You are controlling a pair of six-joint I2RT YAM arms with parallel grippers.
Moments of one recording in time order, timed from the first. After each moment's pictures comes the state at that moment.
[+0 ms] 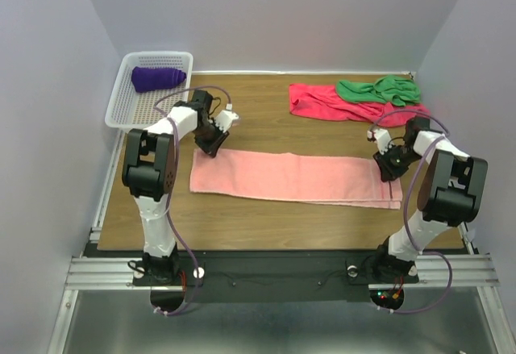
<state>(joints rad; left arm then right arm) -0.22 1.96 1.39 -0.77 0.26 0.63 -0.30 1.73 1.08 -0.76 -0.29 -0.95</state>
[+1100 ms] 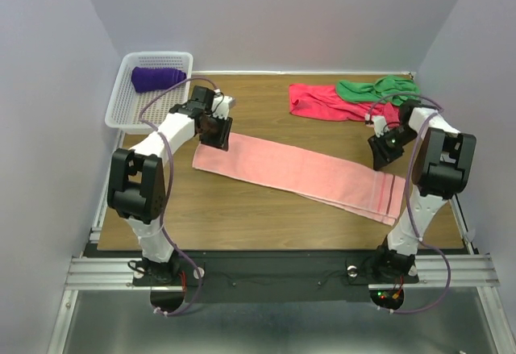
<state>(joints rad) -0.28 1.74 1.34 -0.65 0.25 0.05 -0.27 2.00 1.49 -1.03 -0.37 -0.81</state>
